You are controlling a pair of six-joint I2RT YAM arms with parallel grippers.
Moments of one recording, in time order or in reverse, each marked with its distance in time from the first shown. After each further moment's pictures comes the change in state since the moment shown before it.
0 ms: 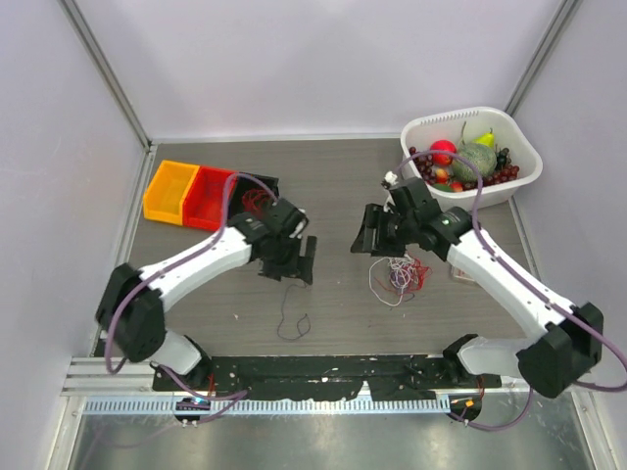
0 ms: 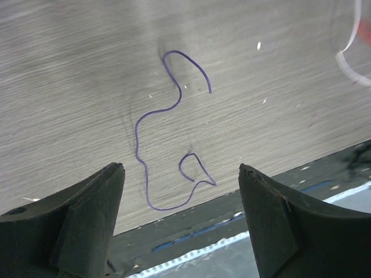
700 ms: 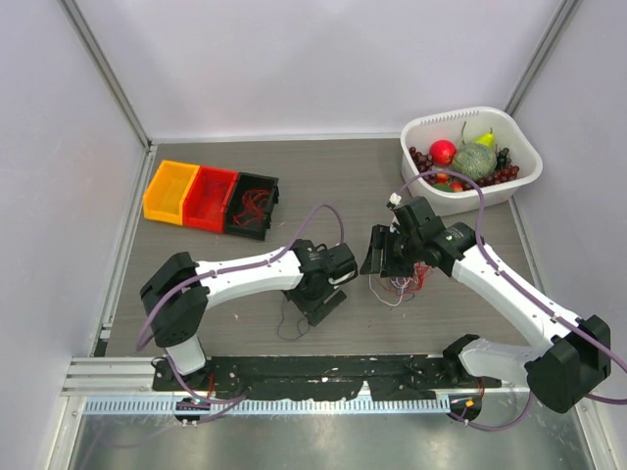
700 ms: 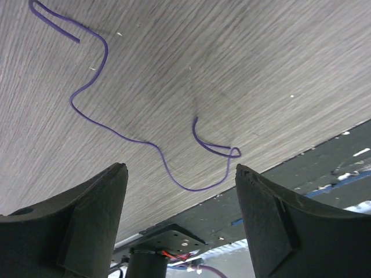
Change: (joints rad) left arm -0.389 0.287 0.151 -0.193 -0.199 0.345; right arm -0.015 -0.137 -0.164 -0.068 0.011 -0.007
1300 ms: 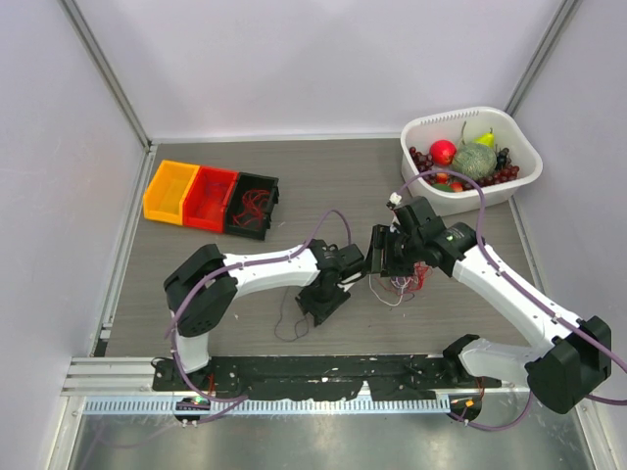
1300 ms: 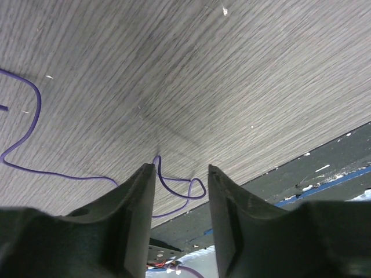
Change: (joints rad) left arm 0.006 0.152 0.057 0.027 0.137 -0.016; right arm 0.000 -0.002 0.002 0.000 0.000 -0.006
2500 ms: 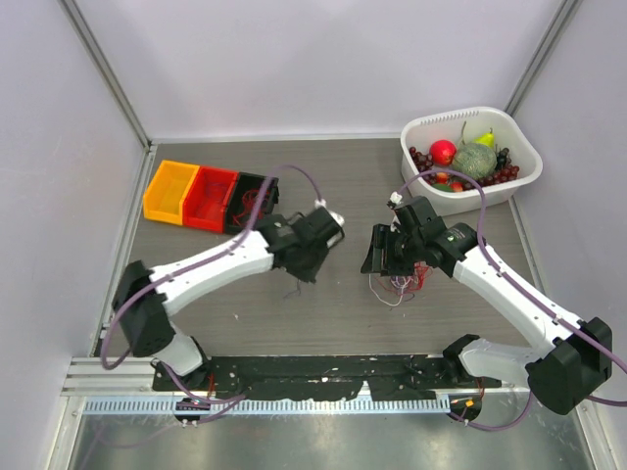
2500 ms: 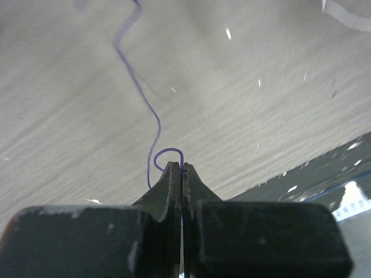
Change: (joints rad) left arm 0.069 -0.242 0.035 -0.009 -0.180 -0.105; right arm 0.000 -0.008 0.000 0.005 0.006 -0.002
